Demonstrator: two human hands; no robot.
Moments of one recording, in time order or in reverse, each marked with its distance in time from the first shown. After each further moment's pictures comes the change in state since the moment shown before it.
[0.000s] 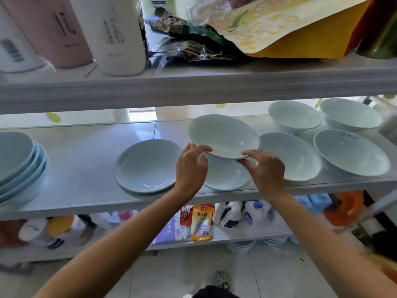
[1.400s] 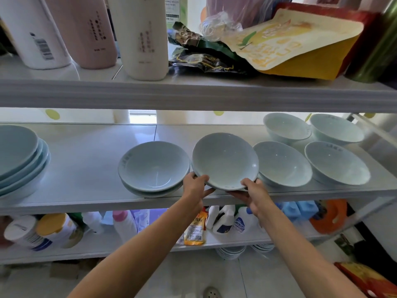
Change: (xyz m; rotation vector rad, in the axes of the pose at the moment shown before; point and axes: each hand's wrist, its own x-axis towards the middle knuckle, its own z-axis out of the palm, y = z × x) left_hand -0.019 -0.013 0.015 -0.937 -0.087 -0.867; right_hand -0.028 -0.025 0.011 1.101 -0.288 1.214
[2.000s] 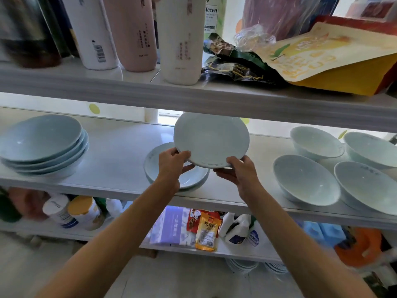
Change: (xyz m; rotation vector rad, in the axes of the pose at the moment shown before) left_hand -0.032 0.078 -0.062 0.065 0.173 0.396; right_hand -0.038 -0.033 0.087 -0.113 -0.349 -0.191
